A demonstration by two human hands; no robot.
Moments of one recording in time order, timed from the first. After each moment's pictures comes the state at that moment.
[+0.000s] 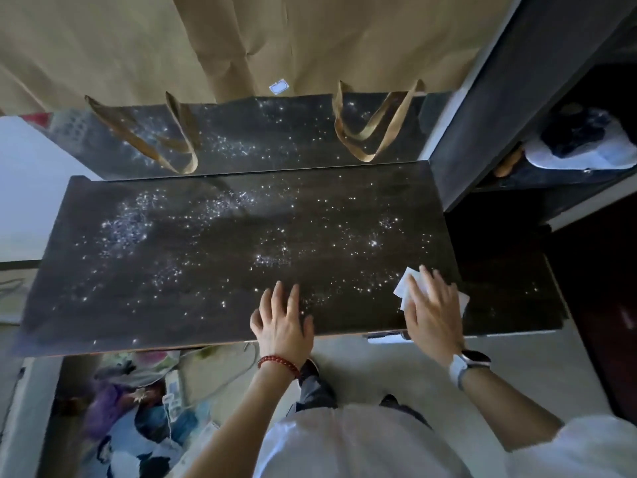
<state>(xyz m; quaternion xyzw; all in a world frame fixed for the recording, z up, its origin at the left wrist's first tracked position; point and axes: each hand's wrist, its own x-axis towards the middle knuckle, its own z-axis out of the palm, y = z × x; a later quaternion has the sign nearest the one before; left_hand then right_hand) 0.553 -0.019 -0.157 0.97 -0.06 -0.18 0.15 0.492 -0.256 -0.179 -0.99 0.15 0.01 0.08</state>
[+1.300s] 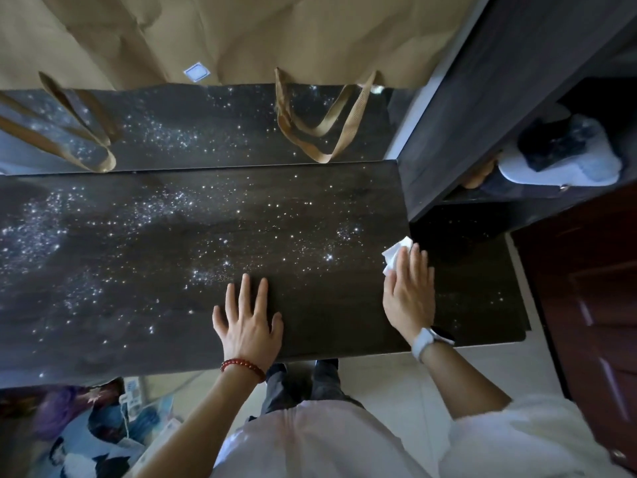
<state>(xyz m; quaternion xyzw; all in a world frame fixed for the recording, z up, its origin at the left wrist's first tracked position) 0.584 -0.074 -0.183 0.97 -0.06 -0.19 0.13 0.552 -0.320 -0.205 -0.95 0.26 0.04 0.15</state>
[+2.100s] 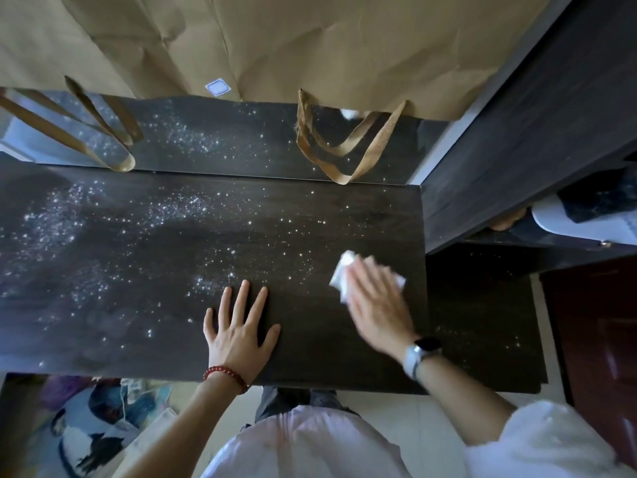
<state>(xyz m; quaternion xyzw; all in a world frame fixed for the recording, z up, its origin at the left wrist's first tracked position) 0.600 -0.067 -0.187 0.97 -0.04 -0.20 0.11 0.594 -0.313 -0.215 -0.99 -0.08 0.01 0.10</state>
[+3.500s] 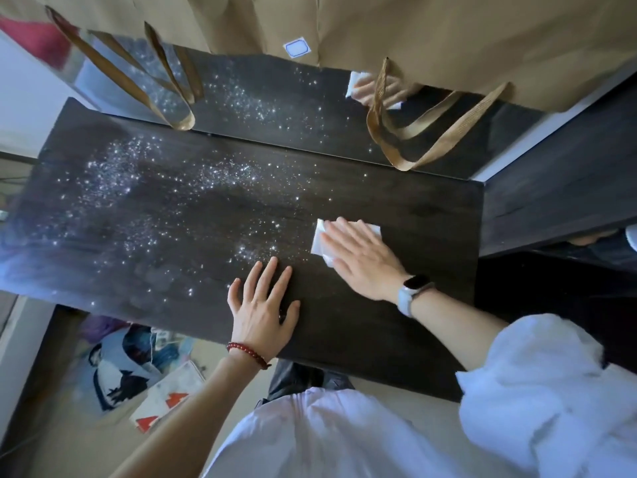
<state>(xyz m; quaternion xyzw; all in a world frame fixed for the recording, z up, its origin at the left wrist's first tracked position) 0.597 -0.050 -0.187 0.98 -0.03 -0.12 0.13 0.678 -0.258 -0.203 -0.94 -0.30 0.12 0.11</state>
